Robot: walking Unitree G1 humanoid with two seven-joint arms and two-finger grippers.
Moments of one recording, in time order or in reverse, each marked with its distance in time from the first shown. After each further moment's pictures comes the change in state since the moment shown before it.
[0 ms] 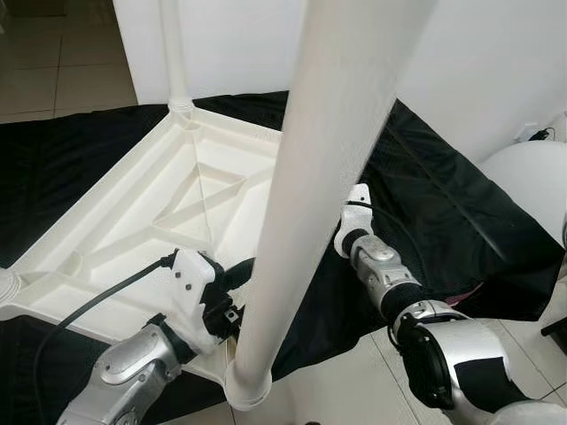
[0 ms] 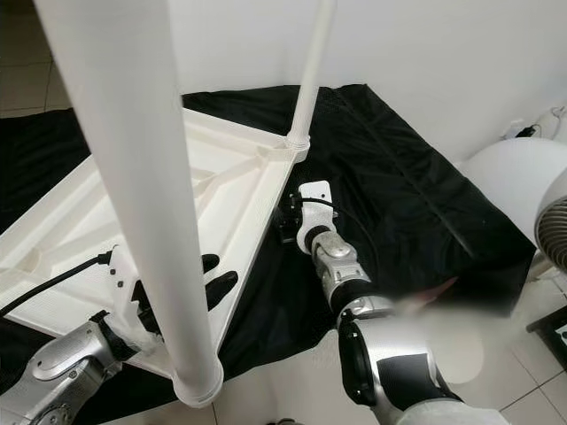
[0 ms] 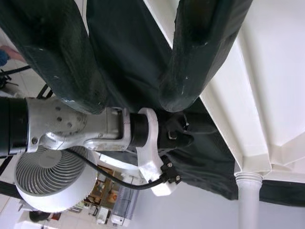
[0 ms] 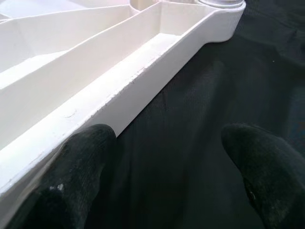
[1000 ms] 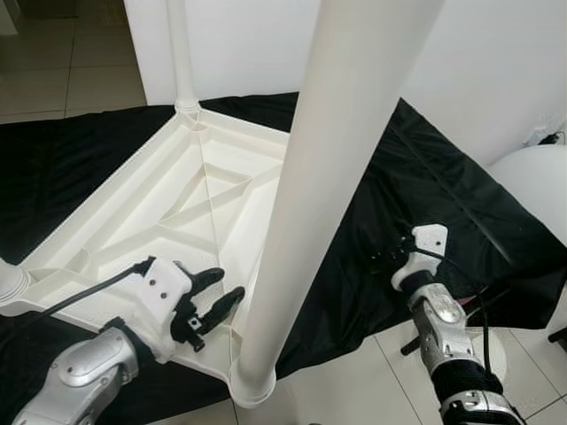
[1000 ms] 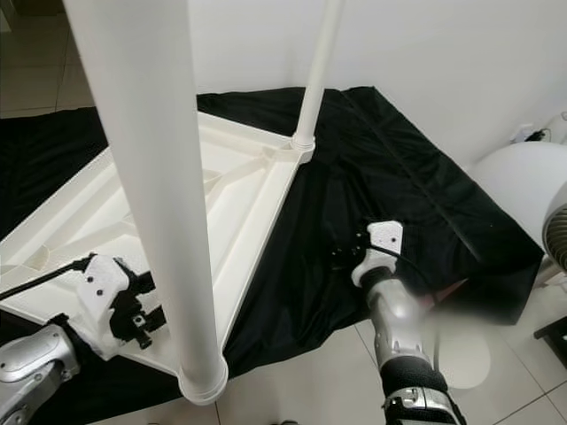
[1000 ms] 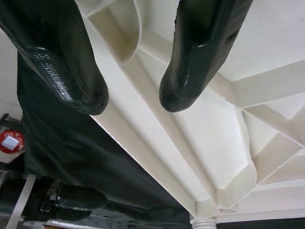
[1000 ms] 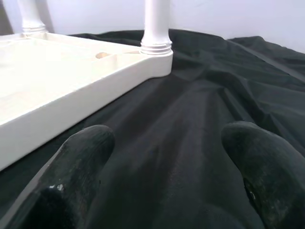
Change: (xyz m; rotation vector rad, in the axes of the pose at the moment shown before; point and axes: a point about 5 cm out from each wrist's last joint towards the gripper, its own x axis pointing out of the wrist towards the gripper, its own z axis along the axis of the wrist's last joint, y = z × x) left arm -0.038 0.033 -0.012 0.188 0.241 0.088; right arm -0.085 -0.065 -0.027 0.031 -0.279 -0.056
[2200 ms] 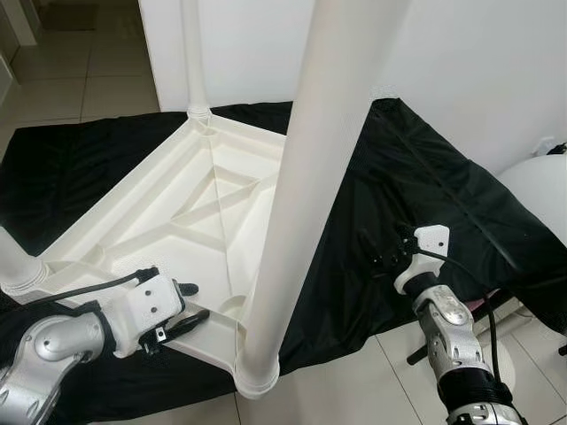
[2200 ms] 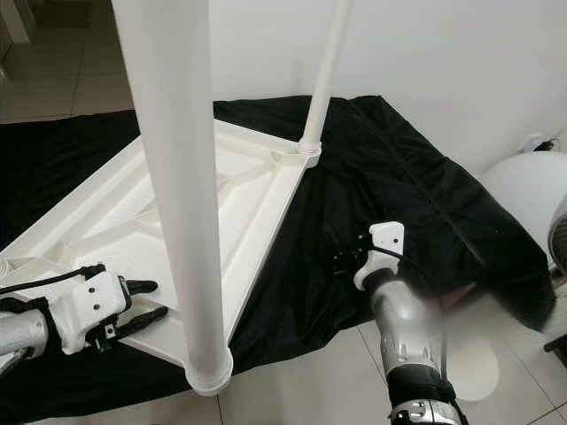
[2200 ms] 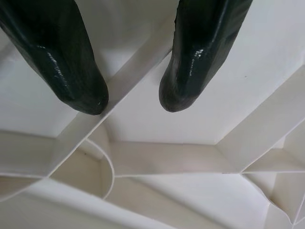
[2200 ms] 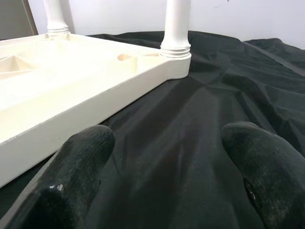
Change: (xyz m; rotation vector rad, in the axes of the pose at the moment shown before) left arm -0.004 0.048 -0.028 0.419 0.282 -0.193; right arm -0.004 0.000 0.006 -0.001 0.039 0.017
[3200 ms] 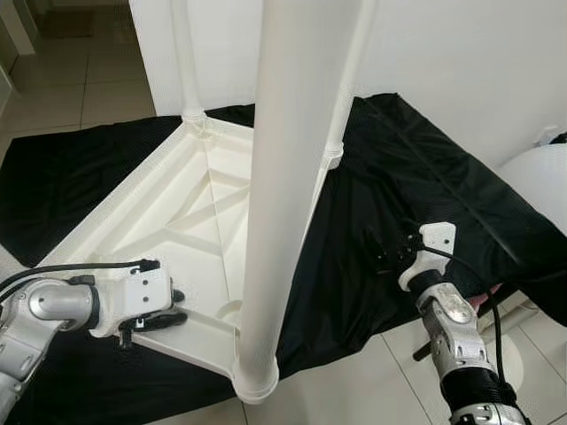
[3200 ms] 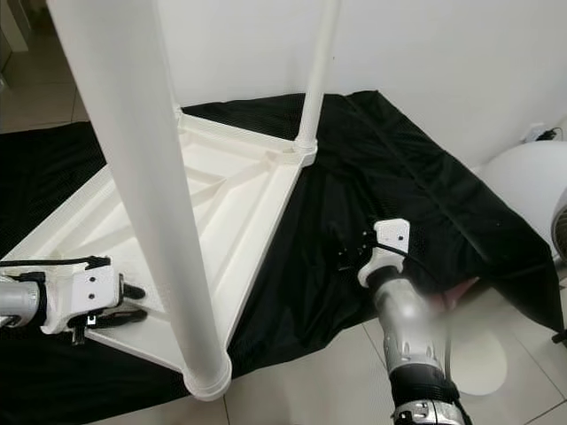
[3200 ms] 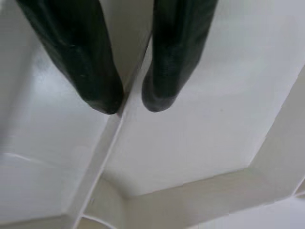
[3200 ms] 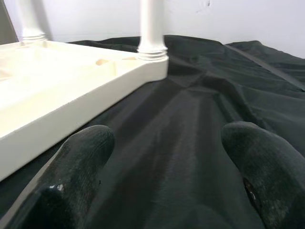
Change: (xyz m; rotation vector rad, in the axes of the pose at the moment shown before) left arm 0.000 0.024 -0.015 0.103 0.146 -0.272; right arm 0.000 -0.005 0.008 -0.026 -0.020 -0.036
